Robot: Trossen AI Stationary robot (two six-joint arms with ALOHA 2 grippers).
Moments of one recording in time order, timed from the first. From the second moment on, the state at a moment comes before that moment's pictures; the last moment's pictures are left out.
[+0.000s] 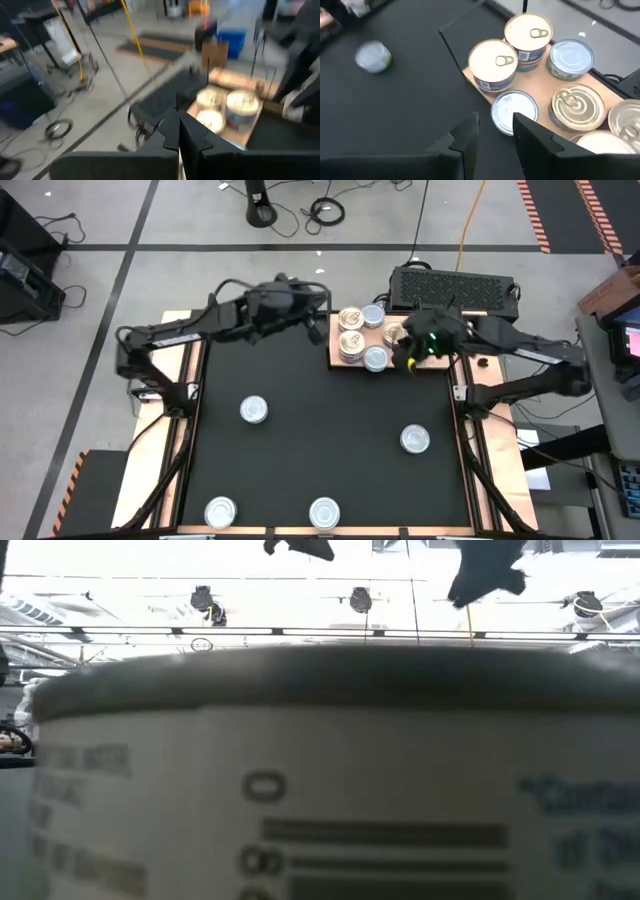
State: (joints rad) left arm 0.21 1.57 1.66 -0.41 -0.44 0.00; right arm -0.24 1.10 1.25 -0.99 0.21 0.45
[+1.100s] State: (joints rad) left arm 0.59 1.46 1.19 0.22 0.16 -0.25; right arm -0.93 2.01 1.83 -1.06 -0.08 -0.12
